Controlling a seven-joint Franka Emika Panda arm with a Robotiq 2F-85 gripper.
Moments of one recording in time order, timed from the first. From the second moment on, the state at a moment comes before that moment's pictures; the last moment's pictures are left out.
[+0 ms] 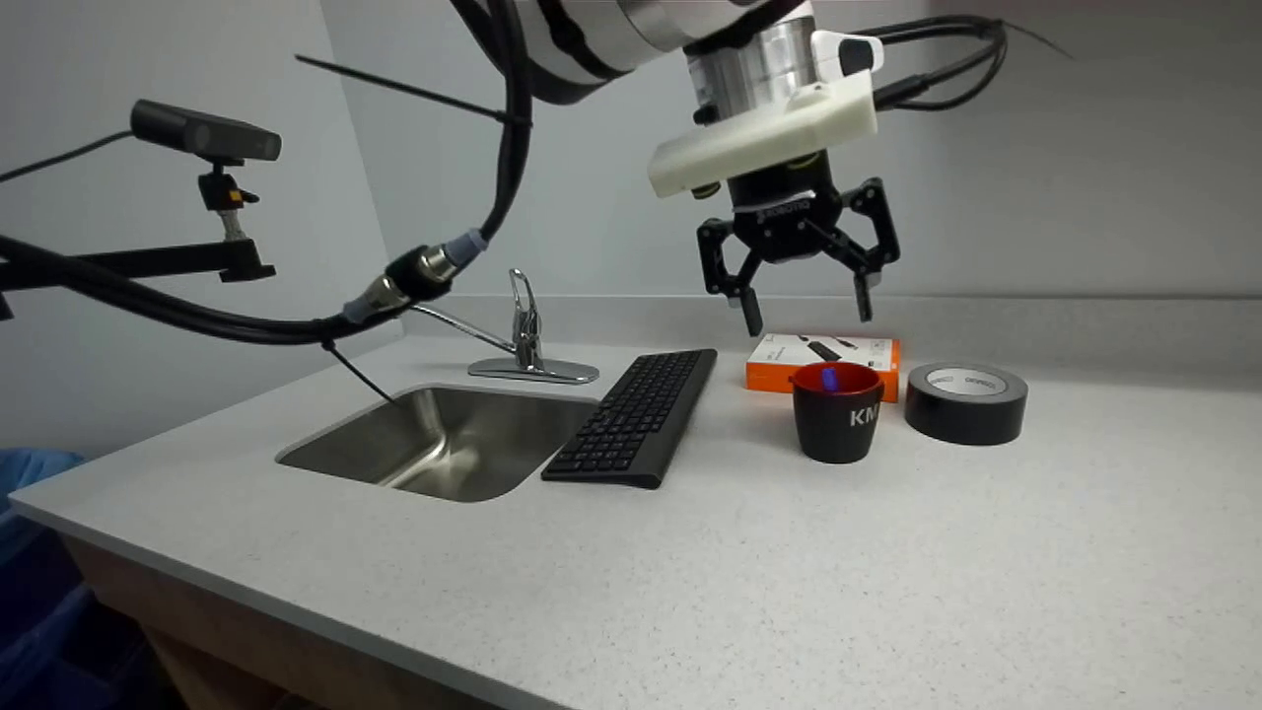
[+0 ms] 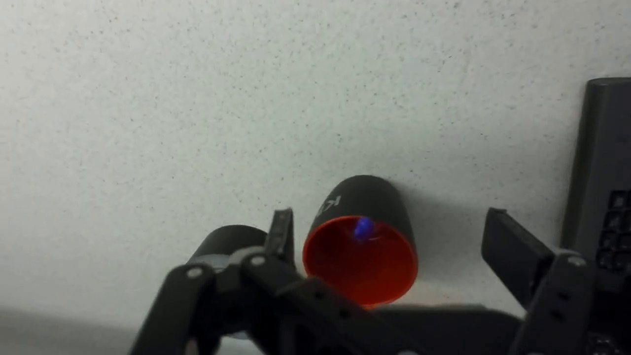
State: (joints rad) arm -0.15 -0.16 -0.15 -2.31 -0.24 2.35 -0.13
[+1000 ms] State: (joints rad) arm -0.15 -0.06 -0.16 -2.31 -0.24 2.45 -0.11
